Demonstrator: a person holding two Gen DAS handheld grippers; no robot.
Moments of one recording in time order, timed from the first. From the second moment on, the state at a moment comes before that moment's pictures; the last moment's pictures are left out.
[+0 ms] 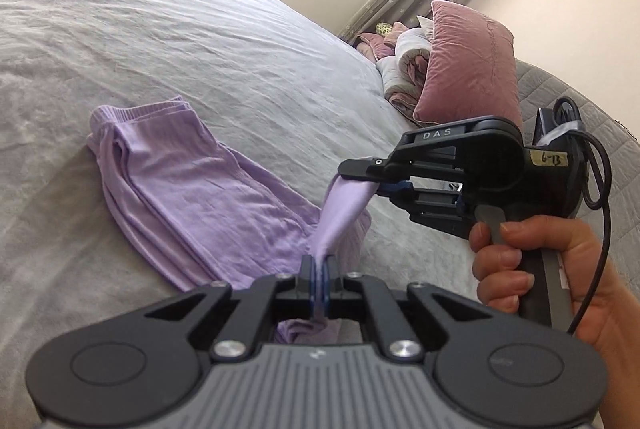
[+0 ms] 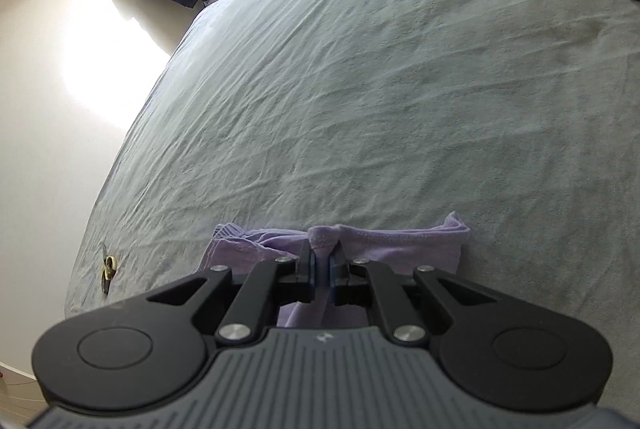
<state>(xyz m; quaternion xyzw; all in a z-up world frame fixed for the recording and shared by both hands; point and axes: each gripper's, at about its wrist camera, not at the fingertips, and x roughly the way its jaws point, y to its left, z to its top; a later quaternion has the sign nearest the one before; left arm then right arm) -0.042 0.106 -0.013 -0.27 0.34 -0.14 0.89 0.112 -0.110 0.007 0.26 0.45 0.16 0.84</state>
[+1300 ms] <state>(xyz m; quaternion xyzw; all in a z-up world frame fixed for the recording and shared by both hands) 0.033 0.212 -0.006 -0.20 0.30 -0.11 0.93 0.132 -0.034 -0.004 0.20 0.37 0.21 0.88</state>
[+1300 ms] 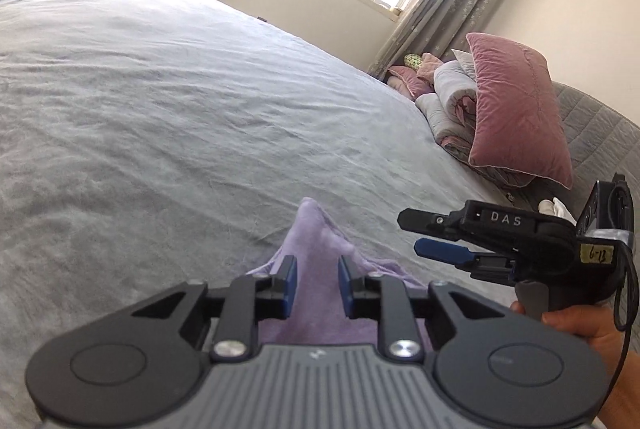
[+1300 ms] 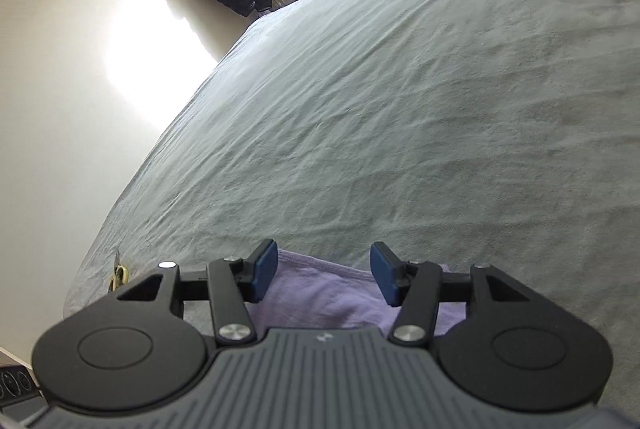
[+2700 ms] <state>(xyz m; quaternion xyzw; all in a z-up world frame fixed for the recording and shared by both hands) 0.043 0.247 -0.024 -0.18 0.42 -0.13 0.88 0.012 -0.083 -0.043 0.28 0.37 0.20 0.87</state>
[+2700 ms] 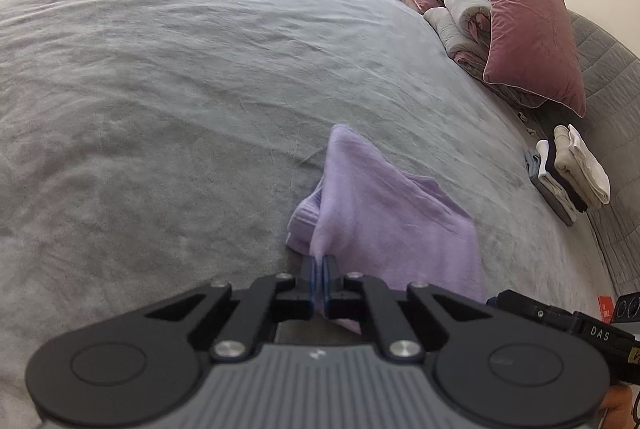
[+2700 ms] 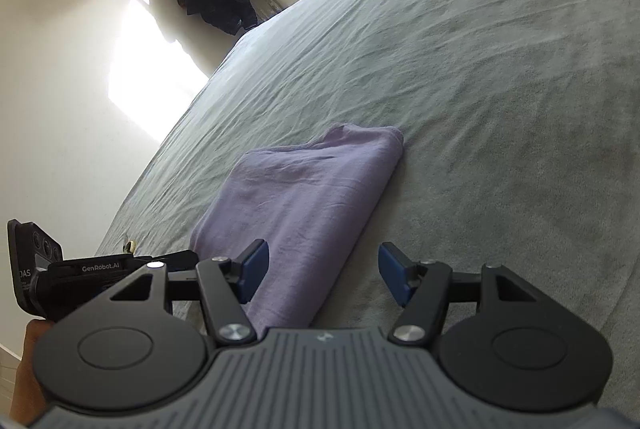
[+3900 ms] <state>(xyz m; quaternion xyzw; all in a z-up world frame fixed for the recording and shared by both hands) 0.078 0.179 -0.050 0.03 0.27 -0.21 0.94 0.028 -0.051 -0.051 0.12 0.32 0.16 0.93</state>
